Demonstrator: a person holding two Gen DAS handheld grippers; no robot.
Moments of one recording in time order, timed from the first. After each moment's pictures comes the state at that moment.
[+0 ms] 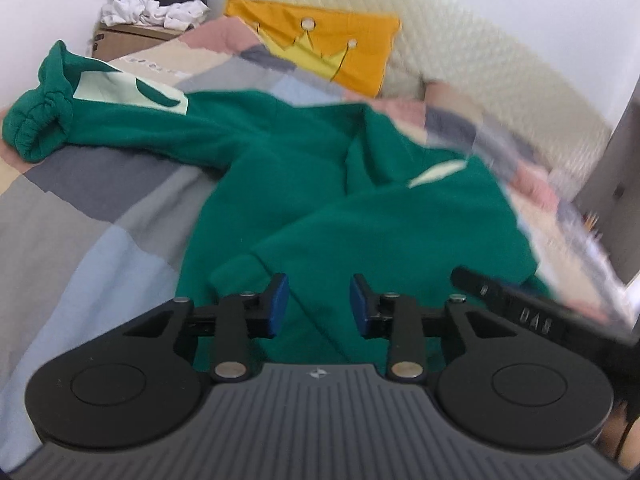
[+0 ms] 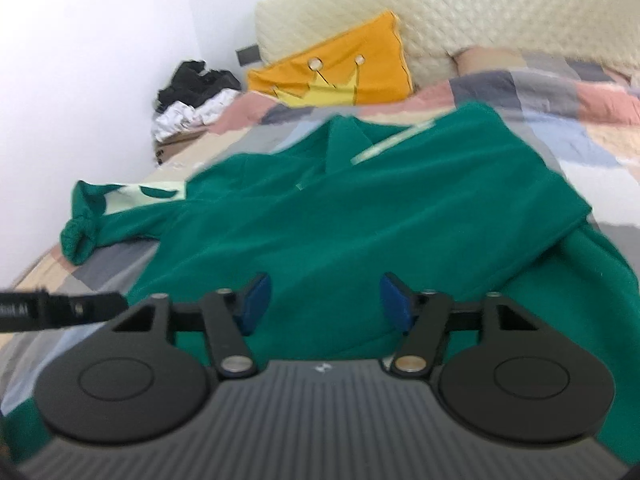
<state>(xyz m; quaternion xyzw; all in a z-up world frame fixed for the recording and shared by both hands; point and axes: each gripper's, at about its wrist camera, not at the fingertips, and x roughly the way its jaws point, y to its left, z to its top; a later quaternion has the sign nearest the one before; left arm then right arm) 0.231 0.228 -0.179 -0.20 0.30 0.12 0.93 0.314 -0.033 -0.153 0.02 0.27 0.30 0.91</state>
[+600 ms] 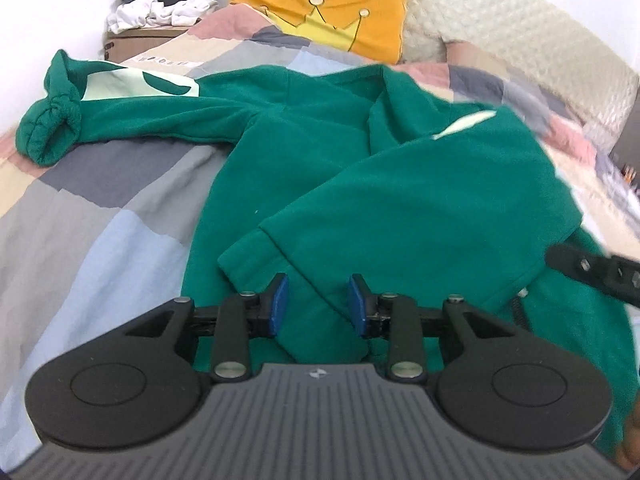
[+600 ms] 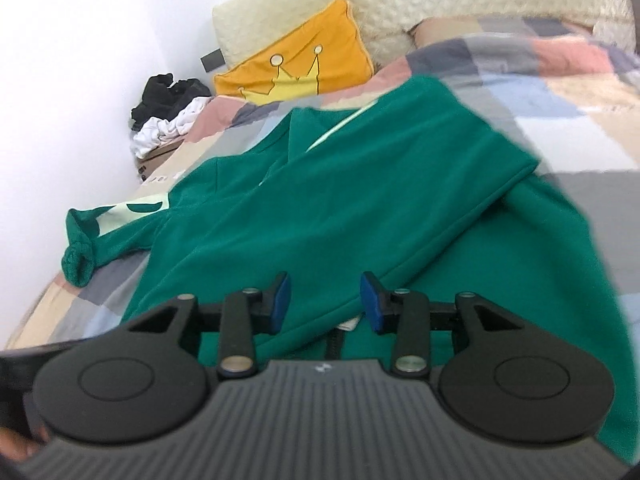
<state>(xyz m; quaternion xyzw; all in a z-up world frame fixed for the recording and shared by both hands) 0.241 0.214 -0.196 -0.16 0.33 0.16 0.92 0.295 -0.079 -0.138 0.08 0.30 0.27 0.91</state>
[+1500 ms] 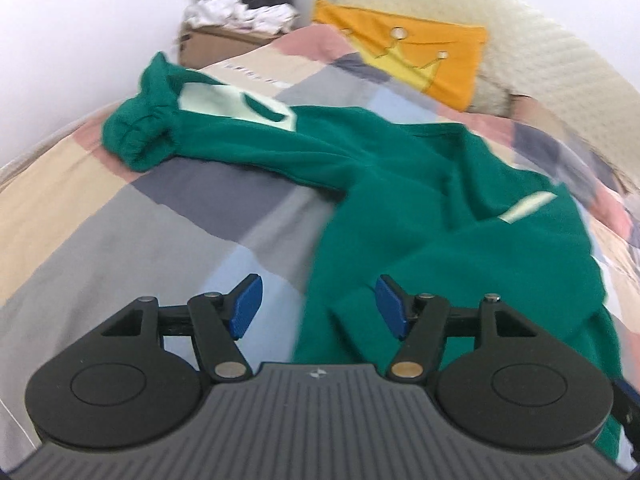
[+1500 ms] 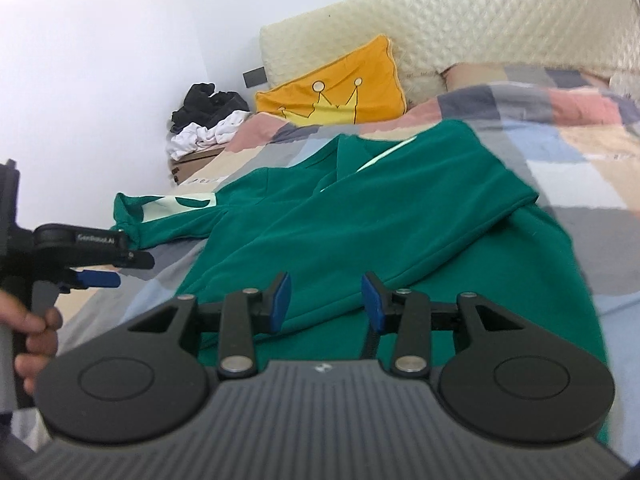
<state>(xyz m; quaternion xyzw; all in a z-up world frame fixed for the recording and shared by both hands) 0.204 0.279 -0.143 -0.21 0.31 0.25 0.89 0.229 -0.085 -0.117 0.05 0.25 0.31 0.91</state>
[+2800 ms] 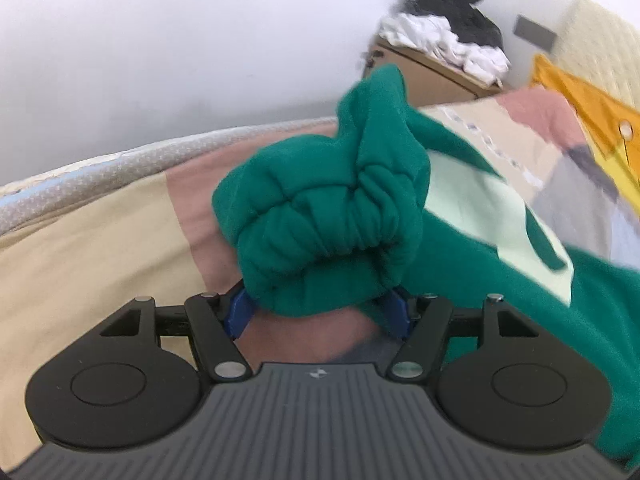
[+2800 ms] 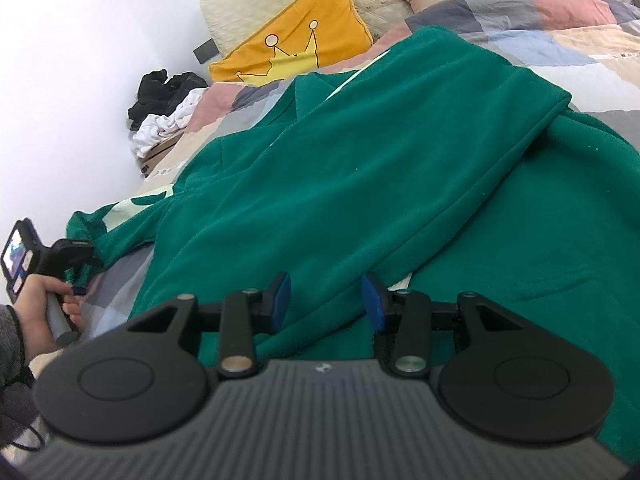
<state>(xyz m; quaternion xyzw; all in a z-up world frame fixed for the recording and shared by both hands) 0.283 0.541 -0.219 -0.28 0.26 0.49 0.78 0.306 -0.043 -0.176 0.12 0.34 0.27 0.89</state>
